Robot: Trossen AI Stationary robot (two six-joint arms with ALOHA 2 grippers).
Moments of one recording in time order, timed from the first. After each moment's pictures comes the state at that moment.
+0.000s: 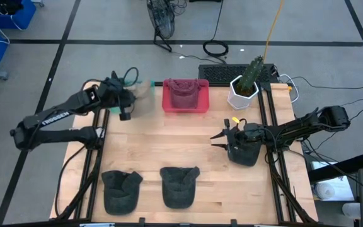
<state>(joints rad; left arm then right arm) 0.56 0.89 0.85 -0.67 -0.12 0.62 0.05 1.15 0.20 0.75 -0.03 -0.20</state>
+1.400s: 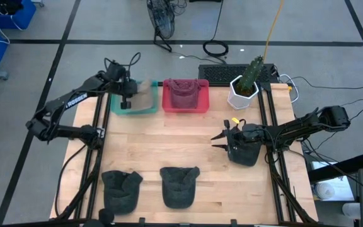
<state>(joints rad) 0.97 1.22 0.84 -0.56 0.23 0.94 0.05 1.15 0.20 0.69 -0.02 -0.18</state>
